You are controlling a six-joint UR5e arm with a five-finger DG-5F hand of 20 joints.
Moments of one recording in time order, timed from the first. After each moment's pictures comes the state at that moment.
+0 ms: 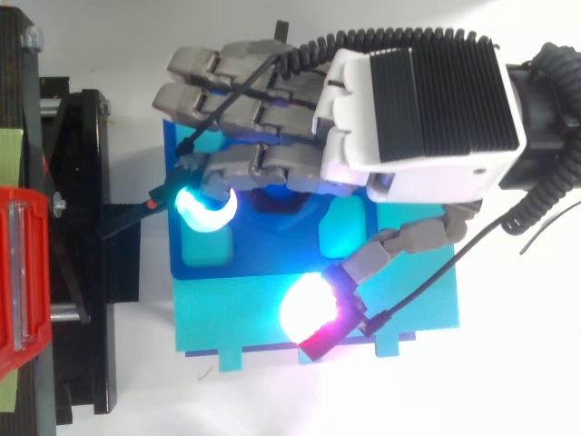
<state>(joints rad) 0.06 -2.17 -1.25 -2.92 -1.57 -1.14</state>
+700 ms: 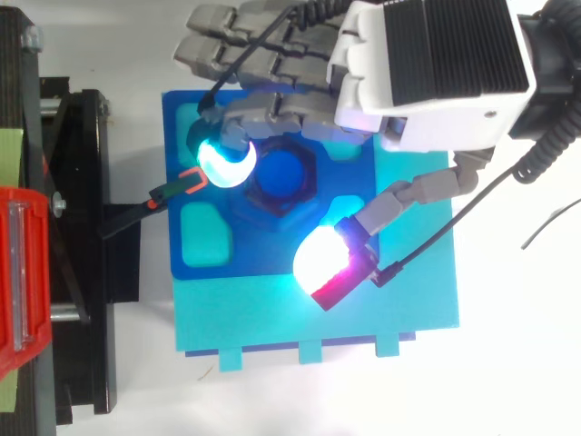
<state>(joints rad) 0.01 -2.17 -1.25 -2.95 -1.62 -1.15</state>
